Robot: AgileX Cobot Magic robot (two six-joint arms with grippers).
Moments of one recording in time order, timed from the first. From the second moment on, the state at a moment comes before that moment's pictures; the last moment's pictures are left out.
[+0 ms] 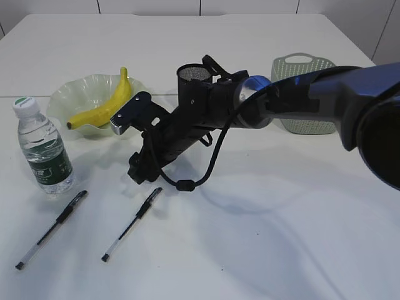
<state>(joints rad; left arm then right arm) 0.06 1.15 -0.75 -0.21 0.58 0.18 0.59 2.39 -1.81 0.50 0.48 -0.88</state>
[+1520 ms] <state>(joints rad) 0.06 1.13 -0.75 -0.24 0.61 0.18 0.62 2.21 -1.81 0.43 0.74 -0.80</state>
